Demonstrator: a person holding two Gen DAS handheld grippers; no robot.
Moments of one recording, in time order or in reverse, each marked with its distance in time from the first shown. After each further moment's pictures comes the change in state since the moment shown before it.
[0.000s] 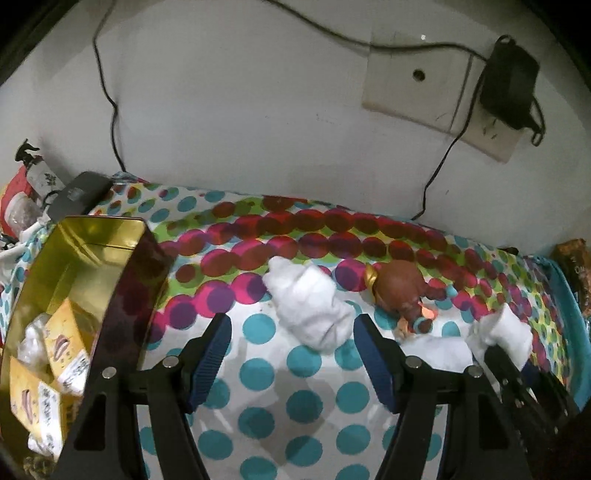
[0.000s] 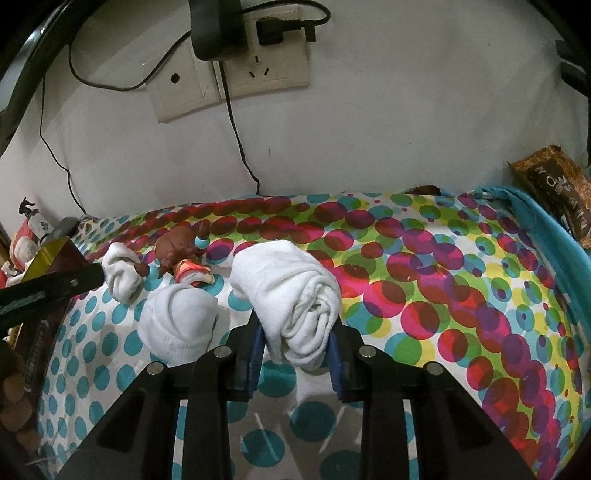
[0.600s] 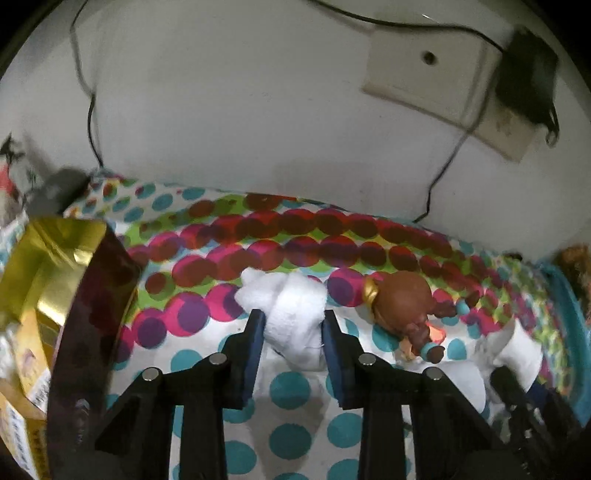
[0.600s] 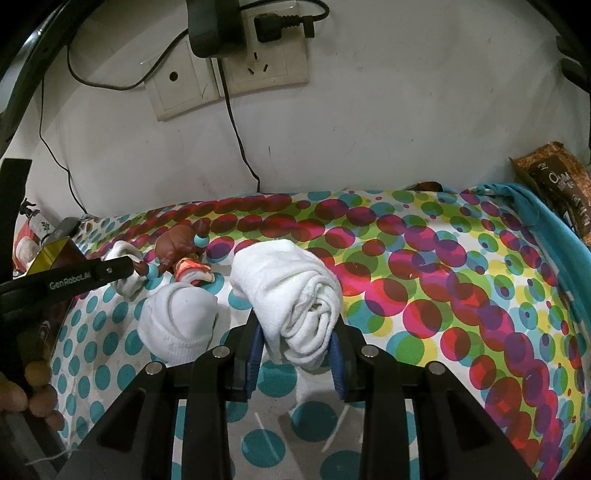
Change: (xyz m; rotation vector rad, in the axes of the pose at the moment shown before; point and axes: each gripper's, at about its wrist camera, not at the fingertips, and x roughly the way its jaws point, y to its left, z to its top) left arm 0.023 -0.008 0.013 0.023 -0.014 -0.024; right arm 0.001 0.002 0.005 0.003 0.008 0.006
